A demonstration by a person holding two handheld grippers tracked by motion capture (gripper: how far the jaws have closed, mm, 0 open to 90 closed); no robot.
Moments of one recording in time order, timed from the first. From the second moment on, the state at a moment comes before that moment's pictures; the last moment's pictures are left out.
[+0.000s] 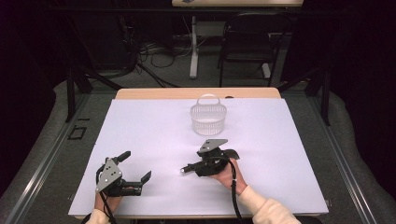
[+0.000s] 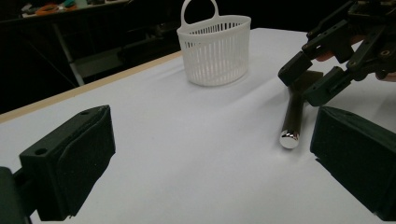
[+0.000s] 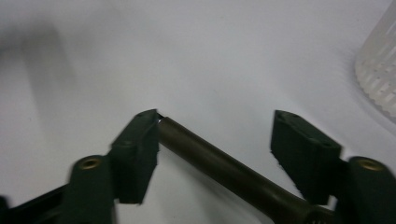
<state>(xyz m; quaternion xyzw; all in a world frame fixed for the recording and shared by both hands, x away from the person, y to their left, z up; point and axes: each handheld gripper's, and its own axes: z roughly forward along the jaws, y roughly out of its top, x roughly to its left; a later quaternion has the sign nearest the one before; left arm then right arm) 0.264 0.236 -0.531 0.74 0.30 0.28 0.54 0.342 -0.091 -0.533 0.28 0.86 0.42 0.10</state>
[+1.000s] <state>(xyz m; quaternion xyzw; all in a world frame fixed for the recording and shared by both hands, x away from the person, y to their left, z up) 0.265 0.235 -0.531 0.74 0.30 0.29 0.53 0.346 -0.053 -0.547 0.25 0.88 0.39 0.11</state>
